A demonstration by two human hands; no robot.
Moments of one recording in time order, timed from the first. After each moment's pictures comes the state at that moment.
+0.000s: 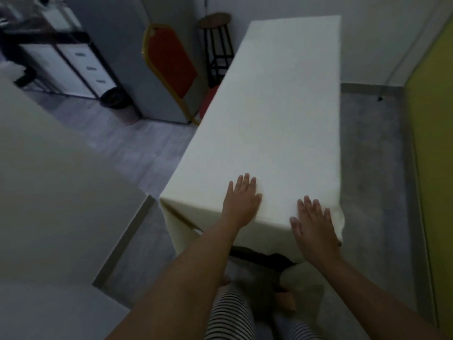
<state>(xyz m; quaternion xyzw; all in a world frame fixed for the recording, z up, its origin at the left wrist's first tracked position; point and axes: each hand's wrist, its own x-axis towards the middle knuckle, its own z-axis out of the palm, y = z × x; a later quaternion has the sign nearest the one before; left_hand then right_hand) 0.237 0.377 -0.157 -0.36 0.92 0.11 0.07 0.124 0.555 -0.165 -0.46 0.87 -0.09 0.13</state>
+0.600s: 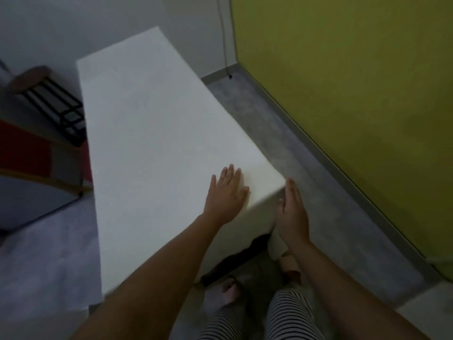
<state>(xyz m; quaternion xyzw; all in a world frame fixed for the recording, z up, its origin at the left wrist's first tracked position) 0.179 0.388 -0.168 -0.01 0.99 0.12 0.07 0.190 0.567 -0.203 0.02 0.90 -0.43 0.00</state>
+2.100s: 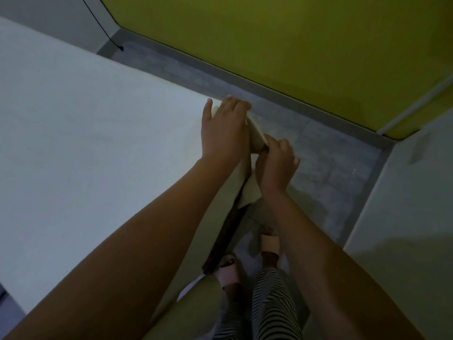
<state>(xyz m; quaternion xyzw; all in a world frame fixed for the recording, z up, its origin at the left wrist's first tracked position) 0.148 0.467 -0.181 0.25 0.96 0.13 -0.06 0.201 0.550 -0.298 0.33 0.88 -0.31 -0.16</state>
